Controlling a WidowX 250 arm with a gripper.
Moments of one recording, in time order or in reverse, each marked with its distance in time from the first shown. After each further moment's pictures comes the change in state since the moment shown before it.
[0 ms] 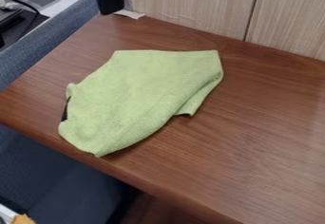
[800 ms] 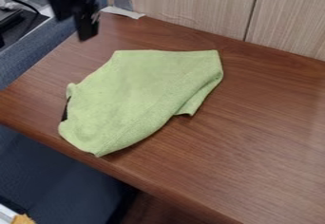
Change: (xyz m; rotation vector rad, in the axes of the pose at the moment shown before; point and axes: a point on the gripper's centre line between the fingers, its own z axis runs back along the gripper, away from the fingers) arm -0.049 0.037 -0.057 0.041 0.155 0.336
